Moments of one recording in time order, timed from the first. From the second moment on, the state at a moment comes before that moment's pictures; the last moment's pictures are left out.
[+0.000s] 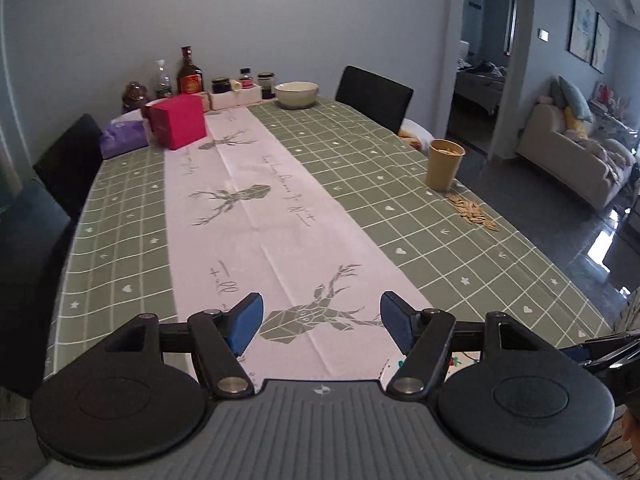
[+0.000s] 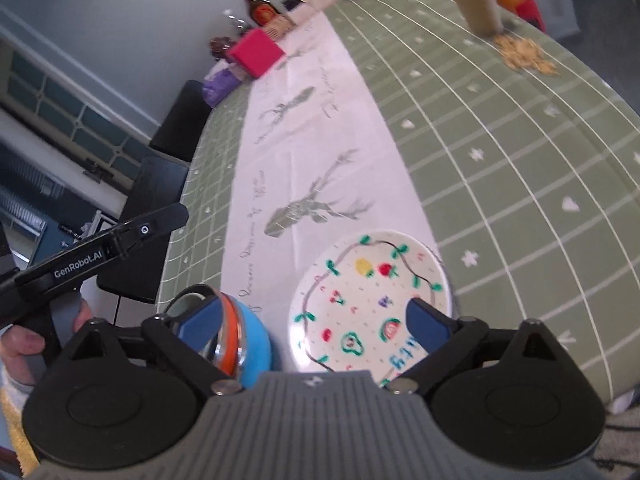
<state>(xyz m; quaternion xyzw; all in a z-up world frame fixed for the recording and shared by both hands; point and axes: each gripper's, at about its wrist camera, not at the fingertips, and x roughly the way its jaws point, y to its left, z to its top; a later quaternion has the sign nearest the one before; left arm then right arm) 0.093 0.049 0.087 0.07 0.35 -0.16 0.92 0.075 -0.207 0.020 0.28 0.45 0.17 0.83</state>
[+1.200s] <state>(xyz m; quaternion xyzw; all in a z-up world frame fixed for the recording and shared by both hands) 0.045 0.141 0.000 -0.07 0.48 -0.01 0.88 0.086 -0.095 -0.037 0.32 0.47 0.25 0.79</state>
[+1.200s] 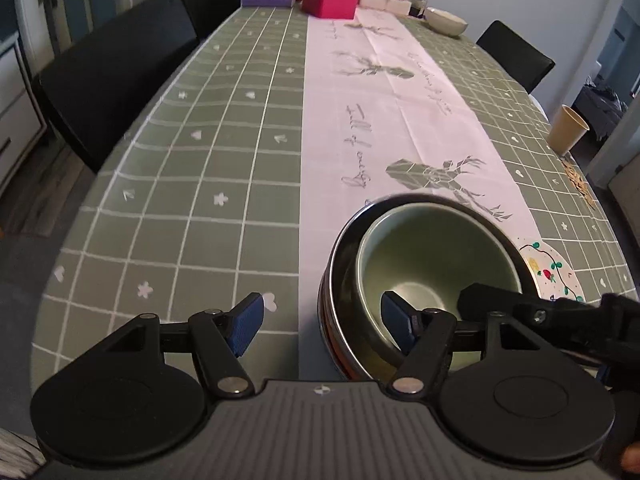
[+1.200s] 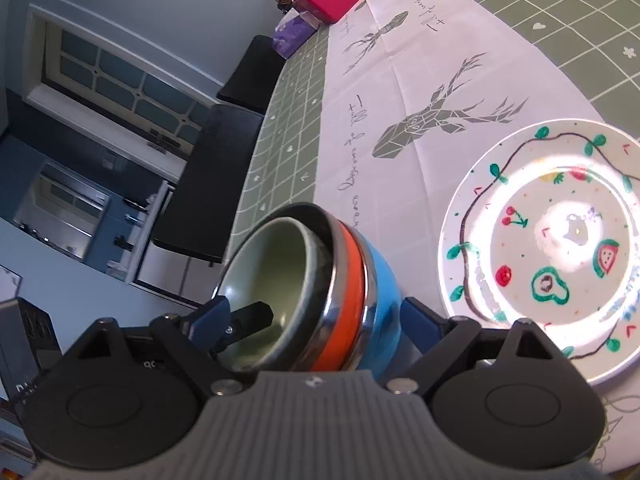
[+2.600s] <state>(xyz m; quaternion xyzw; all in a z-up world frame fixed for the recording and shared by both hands) 0.077 0.005 0.014 -0.05 0.50 -0.15 0.85 0.062 -0.226 -0.006 0.36 0.45 0.09 0.81</state>
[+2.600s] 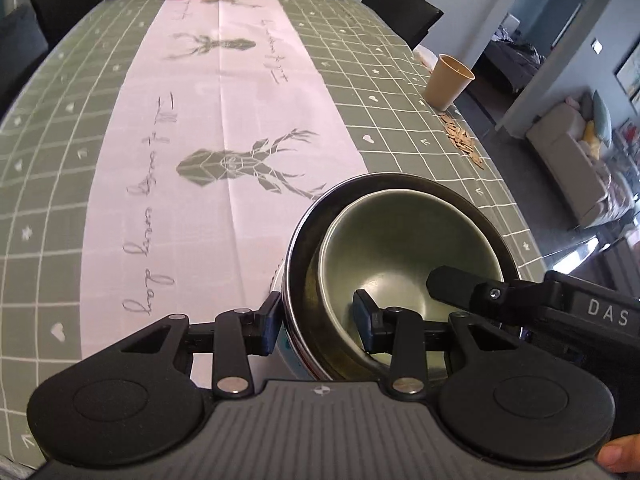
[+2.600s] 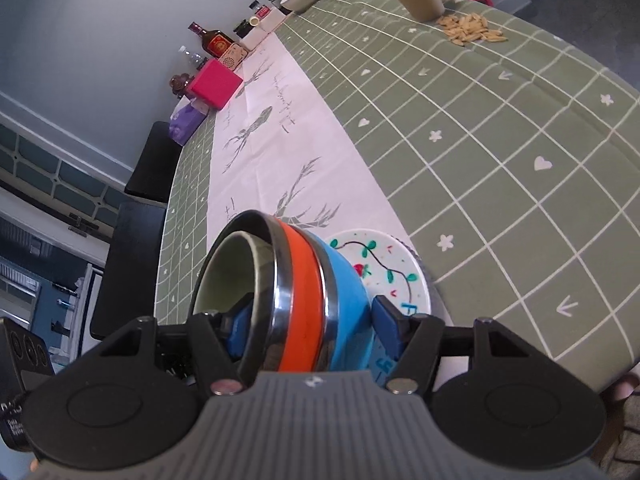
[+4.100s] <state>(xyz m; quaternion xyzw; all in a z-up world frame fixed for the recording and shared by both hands) -0.085 -0.032 0.020 -0.01 0.31 0.01 0.95 -0.043 -0.234 -0.021 0.15 0.42 0.05 0.89</state>
